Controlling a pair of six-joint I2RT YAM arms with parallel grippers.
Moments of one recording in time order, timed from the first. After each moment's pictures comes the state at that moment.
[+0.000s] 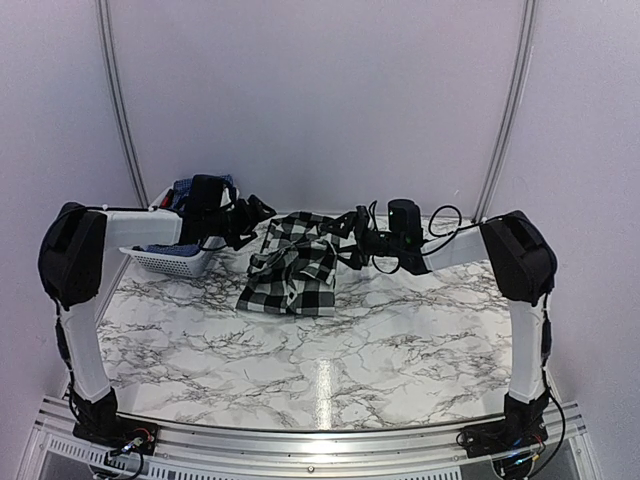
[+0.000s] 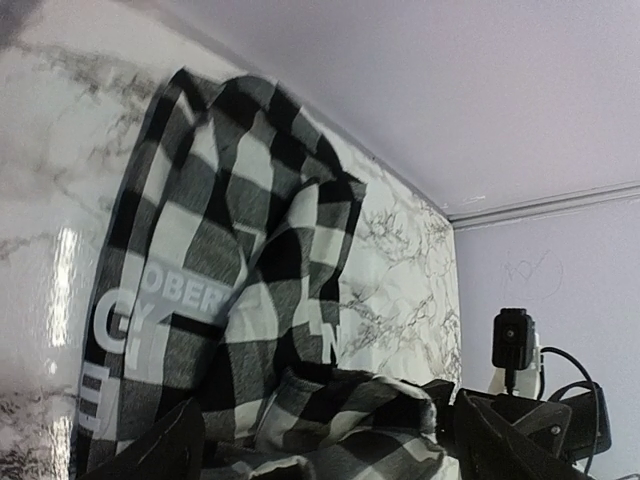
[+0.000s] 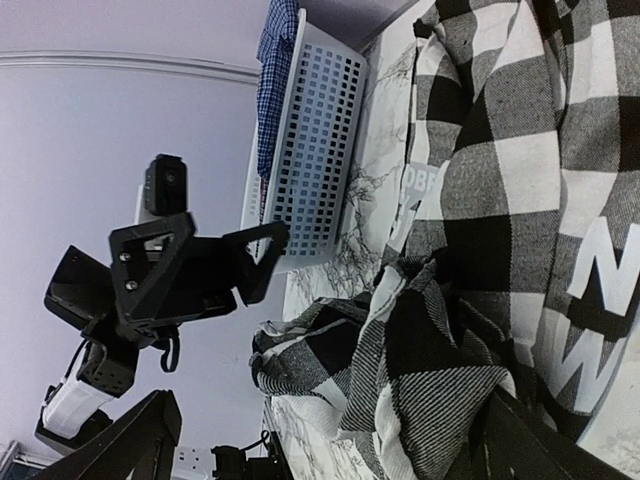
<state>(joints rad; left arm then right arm) -0.42 1.96 1.35 0.09 0.32 -0.96 0.48 2.12 1.31 0.55 -0.72 1.15</state>
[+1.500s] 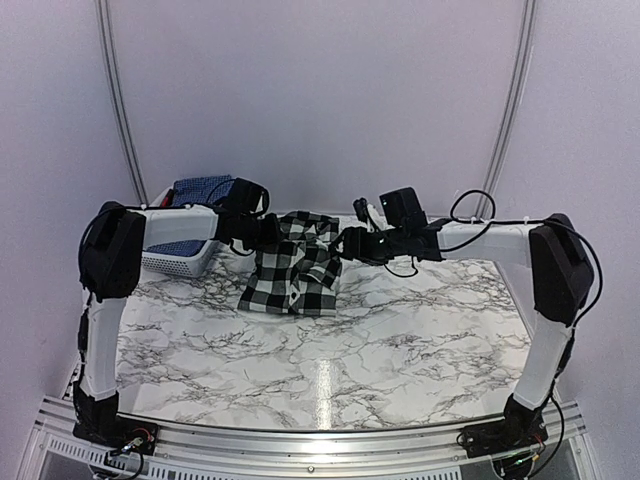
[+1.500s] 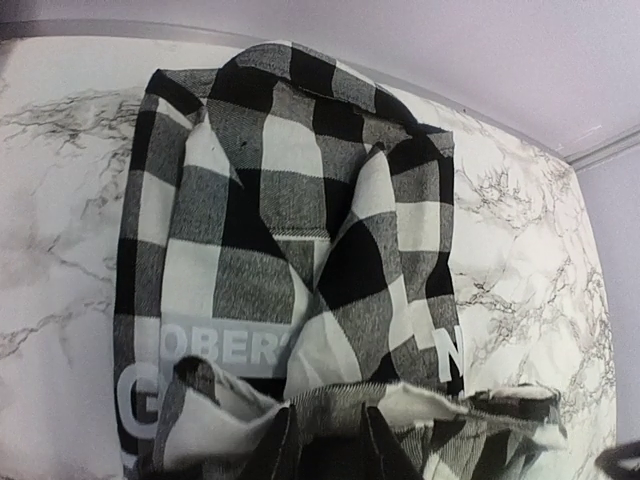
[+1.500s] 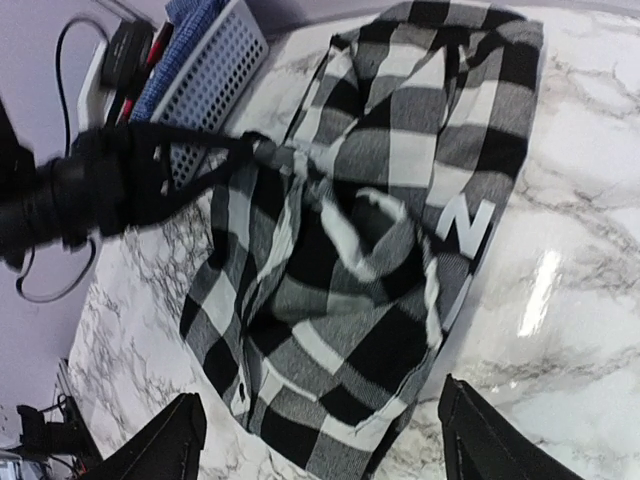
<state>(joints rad) -0.53 2.17 1.66 -0.21 0.09 -0.61 0.56 1.87 1.33 -0.07 -0.35 0.52</state>
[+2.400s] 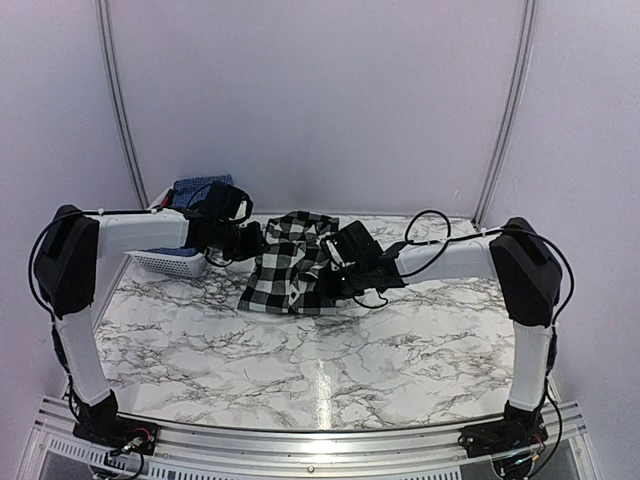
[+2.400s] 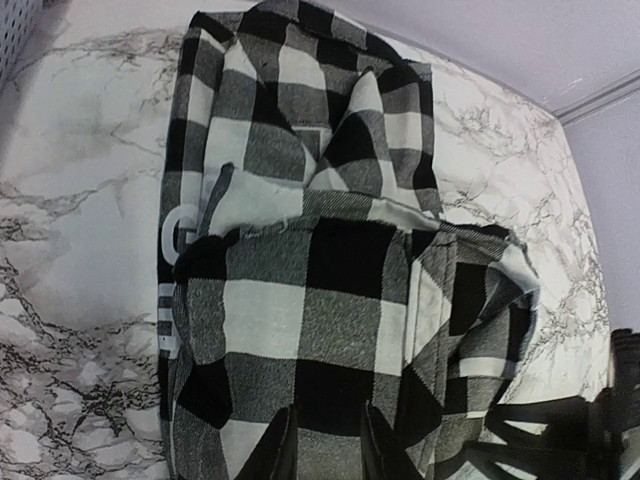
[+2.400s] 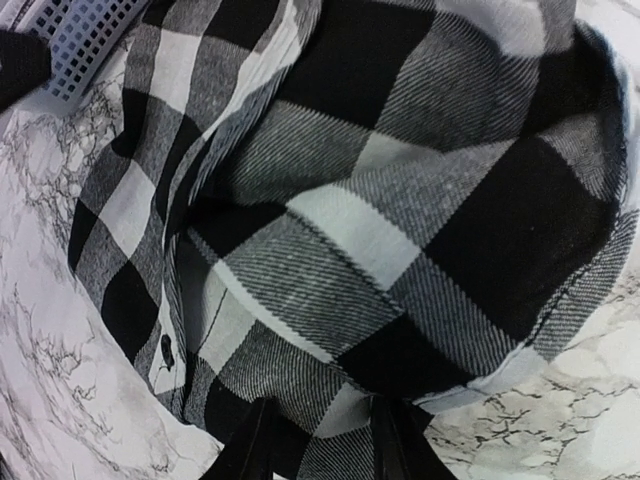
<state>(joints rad) -0.54 1.89 1.39 -0.25 0.11 -0.59 0.79 2.01 1.36 -0.17 -0.03 0.50</state>
